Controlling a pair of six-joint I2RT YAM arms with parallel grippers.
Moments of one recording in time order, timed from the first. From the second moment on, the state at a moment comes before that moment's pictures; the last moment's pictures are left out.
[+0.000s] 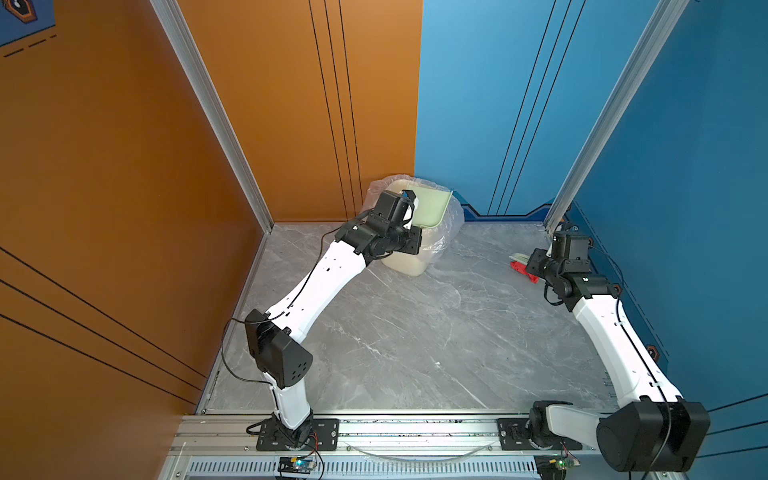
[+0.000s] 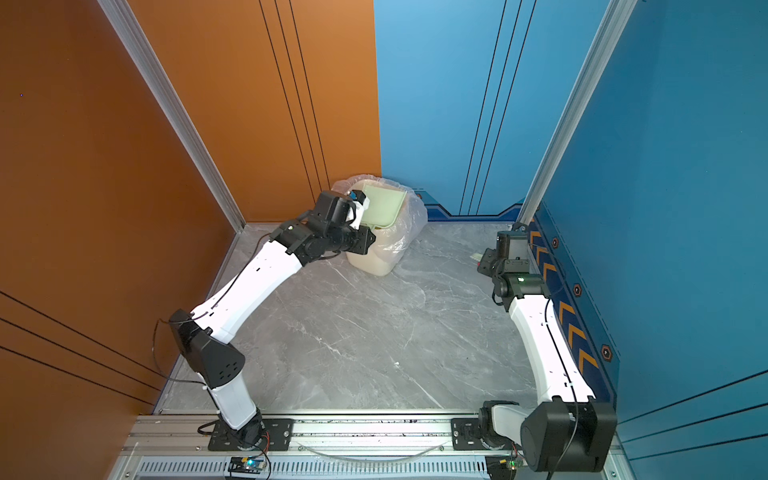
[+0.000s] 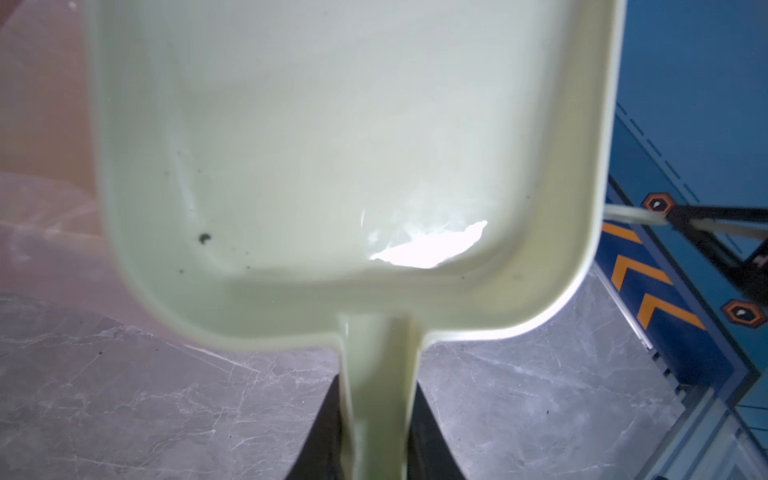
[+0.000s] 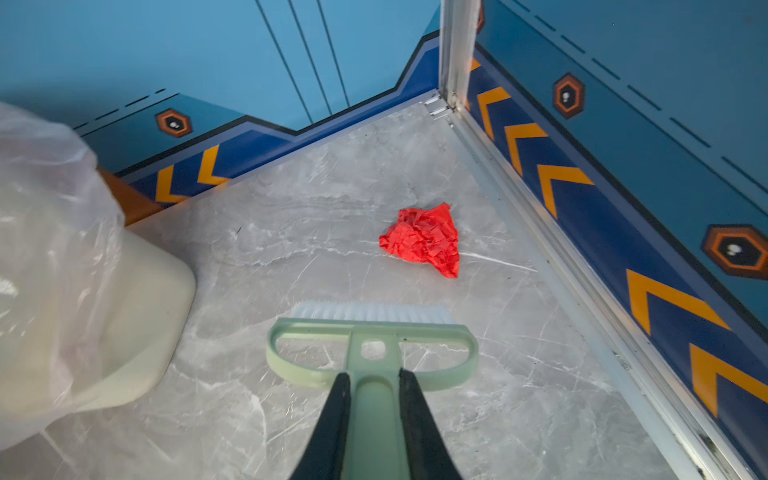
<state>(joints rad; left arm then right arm) -0.66 1.79 1.94 -0.83 0.00 -0.27 -0.03 1.25 1.16 -0.55 0.21 0.37</state>
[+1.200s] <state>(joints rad) -0.88 1.79 1.53 -0.70 0.00 -0.16 -0.12 1.62 1.17 -0.27 0.44 0.50</state>
